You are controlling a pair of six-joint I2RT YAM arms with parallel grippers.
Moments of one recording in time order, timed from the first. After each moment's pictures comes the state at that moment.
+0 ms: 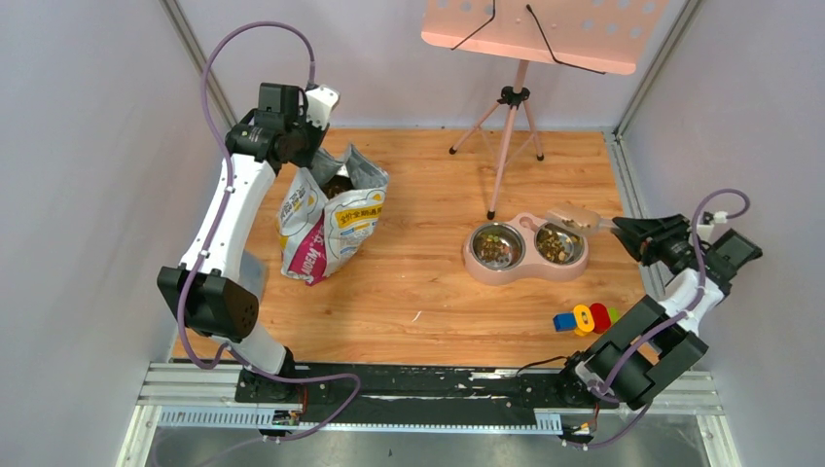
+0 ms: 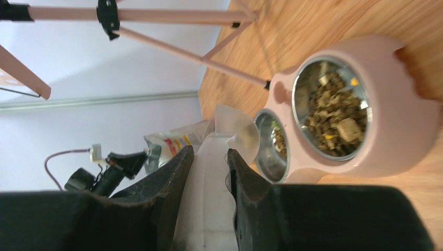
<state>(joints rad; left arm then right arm) -0.19 1.61 1.78 -0.88 0.00 0.36 -0.83 1.26 0.78 -0.18 -1.18 0.79</state>
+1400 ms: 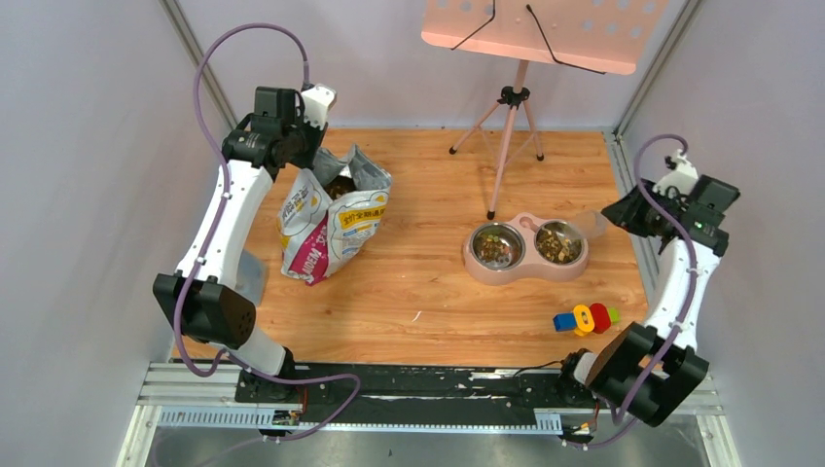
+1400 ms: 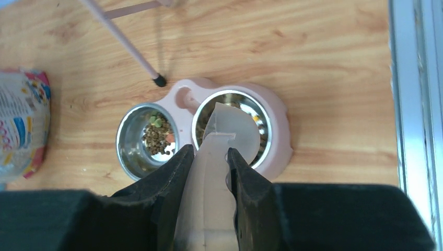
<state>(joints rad) -0.19 1.57 1.72 -0.83 0.04 0.31 -0.63 1.23 1.10 -0.64 -0.70 -0.01</state>
